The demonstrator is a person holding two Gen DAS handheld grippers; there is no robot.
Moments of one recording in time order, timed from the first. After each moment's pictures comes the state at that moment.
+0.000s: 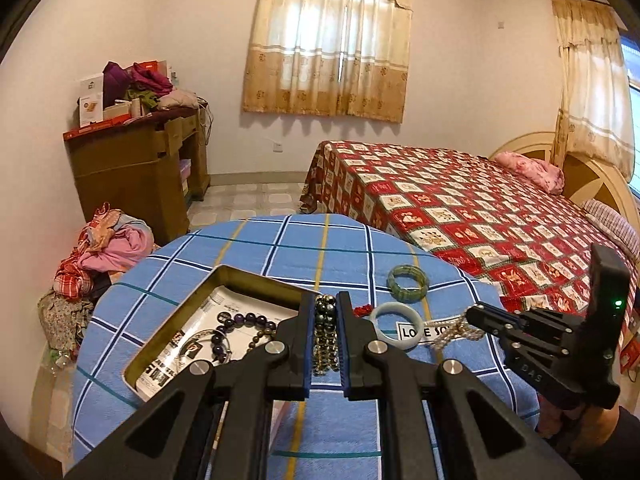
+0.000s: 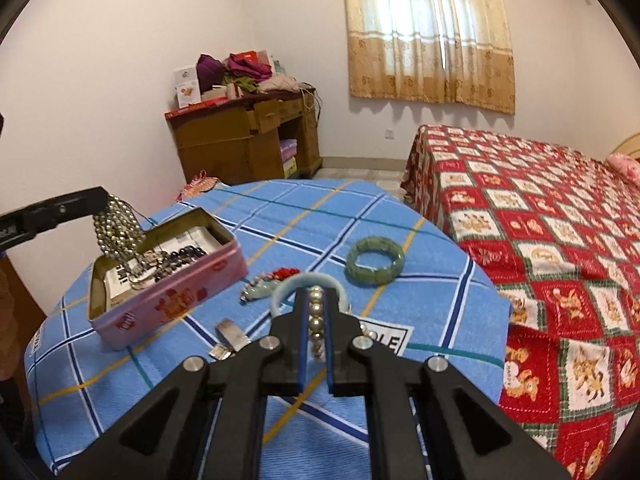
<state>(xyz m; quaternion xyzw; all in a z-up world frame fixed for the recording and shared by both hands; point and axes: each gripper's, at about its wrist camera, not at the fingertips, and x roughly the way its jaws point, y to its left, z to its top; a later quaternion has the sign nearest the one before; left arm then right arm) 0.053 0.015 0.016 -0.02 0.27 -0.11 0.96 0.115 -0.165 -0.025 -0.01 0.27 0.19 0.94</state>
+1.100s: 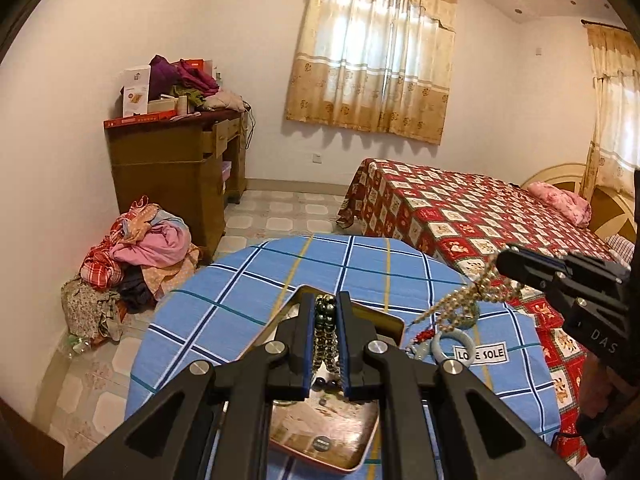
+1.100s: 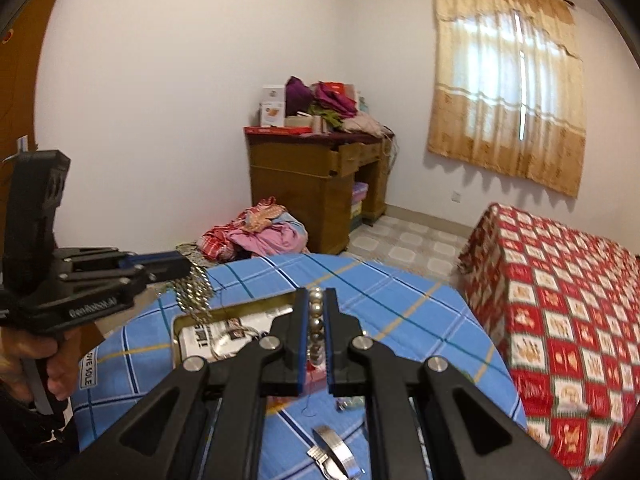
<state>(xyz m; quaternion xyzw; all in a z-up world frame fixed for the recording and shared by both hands) 0.060 0.092 0.031 -0.05 0.25 -0.05 0.96 0.124 -0.063 0.061 -0.10 0.20 0.31 0.92</state>
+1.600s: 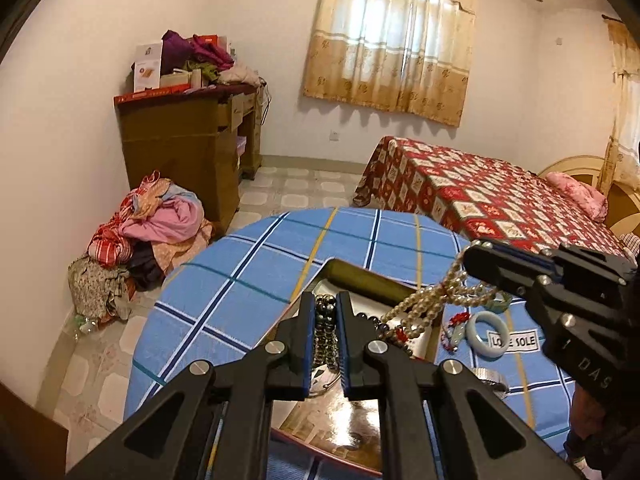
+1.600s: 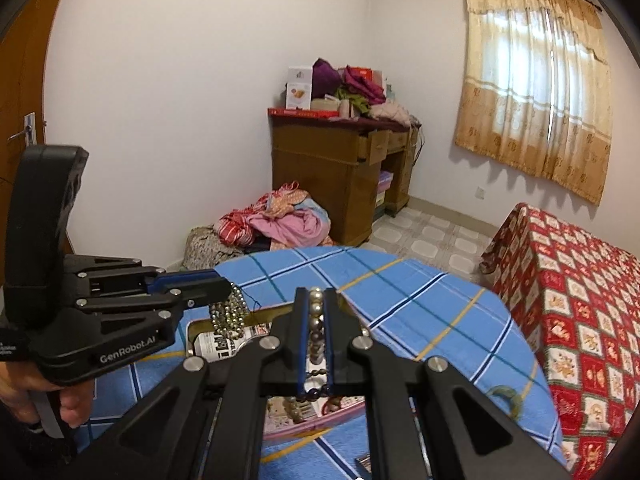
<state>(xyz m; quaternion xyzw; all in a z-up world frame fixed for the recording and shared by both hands) 0.084 0.108 -0.004 -0.05 0.30 -0.02 0.95 0.144 -0.012 0.024 -0.11 0.23 0.34 0.91</state>
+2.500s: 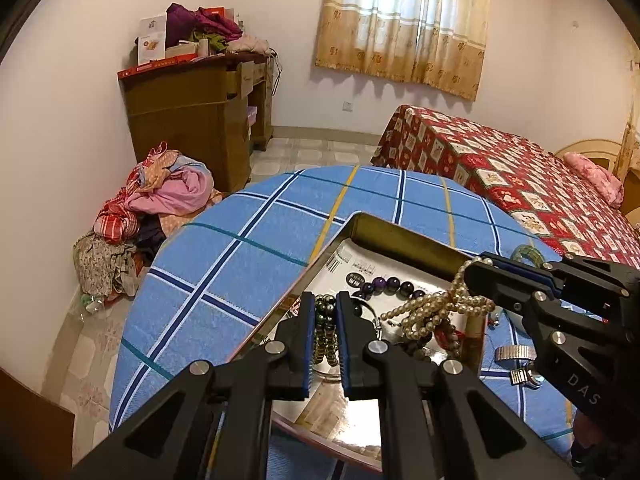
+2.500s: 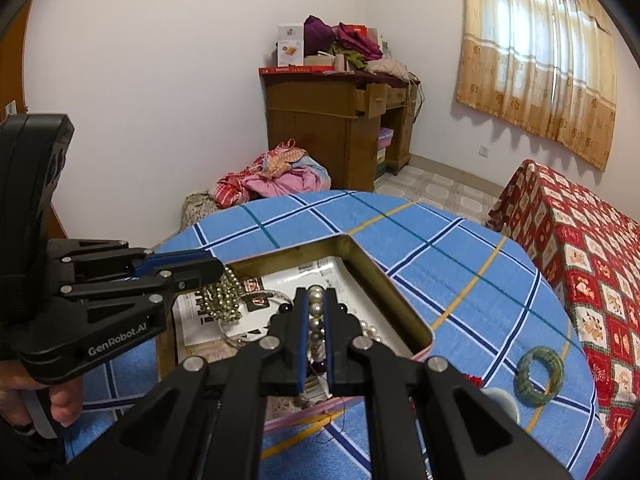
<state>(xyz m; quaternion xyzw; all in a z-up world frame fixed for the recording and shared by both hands) 0.106 0.119 -0.045 -0.05 0.35 0.00 0.94 0.156 0.003 -0.021 -0.11 0.29 0.32 0.89</state>
